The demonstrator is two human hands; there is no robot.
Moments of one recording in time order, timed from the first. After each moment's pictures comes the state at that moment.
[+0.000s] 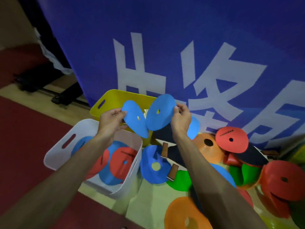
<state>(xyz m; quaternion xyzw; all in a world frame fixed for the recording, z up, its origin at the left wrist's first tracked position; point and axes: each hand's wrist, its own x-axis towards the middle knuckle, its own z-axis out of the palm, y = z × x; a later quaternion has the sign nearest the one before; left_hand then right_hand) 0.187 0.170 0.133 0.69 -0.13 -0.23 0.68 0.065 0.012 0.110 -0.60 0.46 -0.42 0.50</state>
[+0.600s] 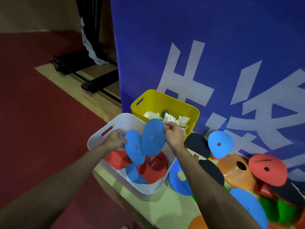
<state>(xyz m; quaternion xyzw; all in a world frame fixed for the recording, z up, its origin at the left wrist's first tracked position) 0.289 0.312 0.037 0.78 -0.09 -0.33 0.53 0.173 0.119 0.065 -0.77 0.37 -0.19 0.49</state>
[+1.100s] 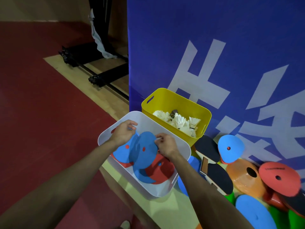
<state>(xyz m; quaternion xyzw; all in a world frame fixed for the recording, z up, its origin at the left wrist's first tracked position) 0.311 0.315 0.041 0.82 -0.19 -0.20 0.50 0.199 0.156 0.025 -0.84 0.31 -0.01 0.45</state>
